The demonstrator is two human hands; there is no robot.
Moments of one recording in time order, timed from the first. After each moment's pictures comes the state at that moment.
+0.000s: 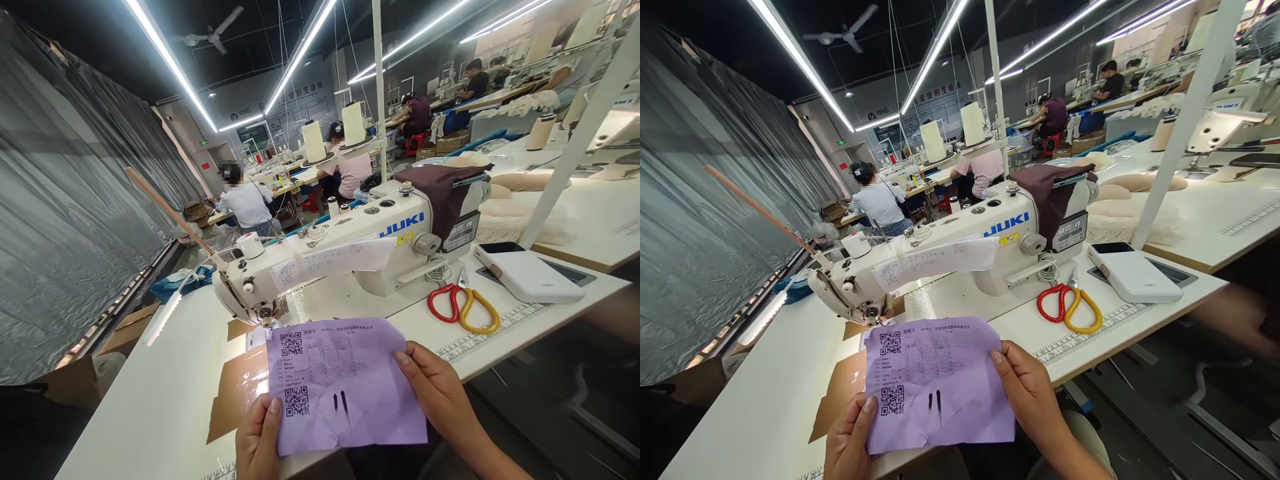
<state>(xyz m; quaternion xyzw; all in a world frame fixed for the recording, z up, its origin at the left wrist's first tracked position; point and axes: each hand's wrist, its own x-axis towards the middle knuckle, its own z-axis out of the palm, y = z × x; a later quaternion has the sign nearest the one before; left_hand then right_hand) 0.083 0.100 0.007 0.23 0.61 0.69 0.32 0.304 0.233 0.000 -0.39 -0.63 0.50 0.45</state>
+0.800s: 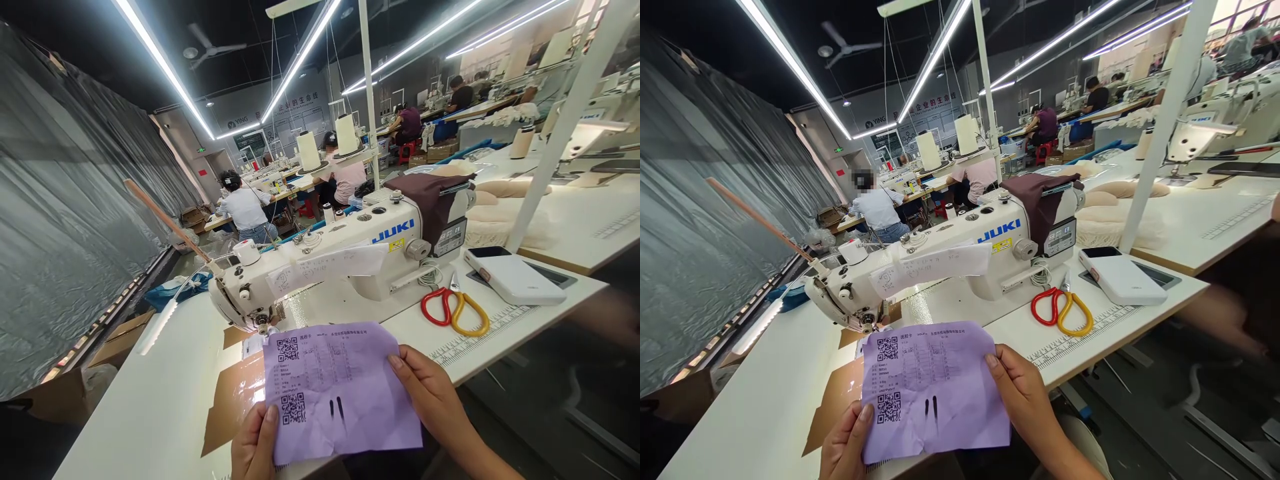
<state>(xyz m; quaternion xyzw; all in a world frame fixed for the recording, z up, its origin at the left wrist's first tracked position) 0.088 0.102 0.012 0.20 0.60 0.70 0.34 0.303 0.235 -0.003 -0.39 -0.64 0.50 0.43</state>
